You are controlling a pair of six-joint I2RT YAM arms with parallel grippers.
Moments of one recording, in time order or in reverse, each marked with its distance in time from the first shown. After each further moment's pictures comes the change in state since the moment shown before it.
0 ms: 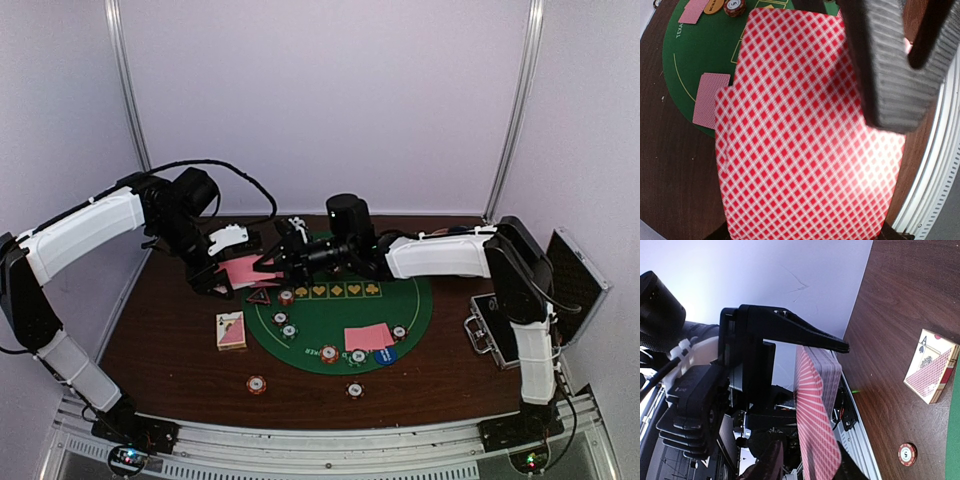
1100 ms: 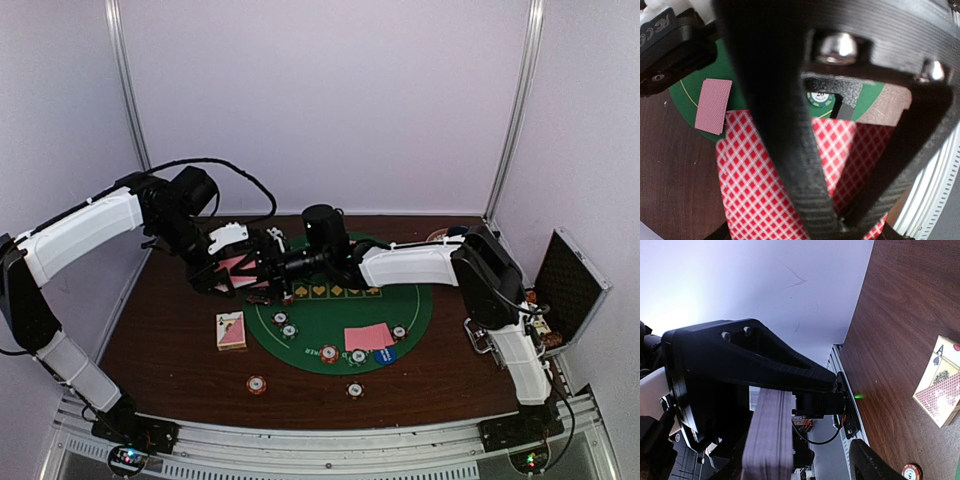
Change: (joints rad) left arm 0.000 -0.009 -0.006 0.018 0.014 0.000; right arm 0.050 0.179 0.183 0.031 -0.004 0.054
